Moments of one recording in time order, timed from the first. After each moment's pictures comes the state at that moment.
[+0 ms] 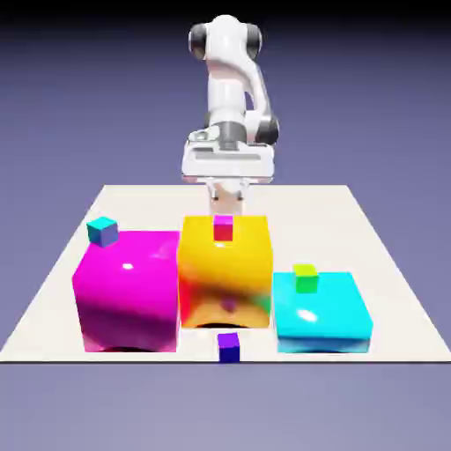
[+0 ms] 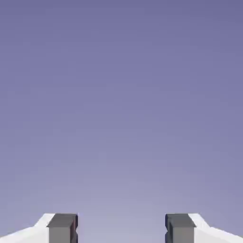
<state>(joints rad) 0.01 -0.53 0.00 -2.77 0.00 3.00 0.74</state>
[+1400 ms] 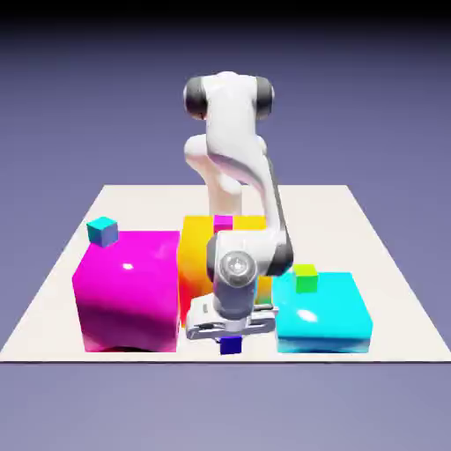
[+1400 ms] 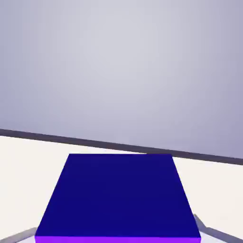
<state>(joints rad) 0.03 0.50 -0.01 -1.91 -0.03 2.03 0.71</state>
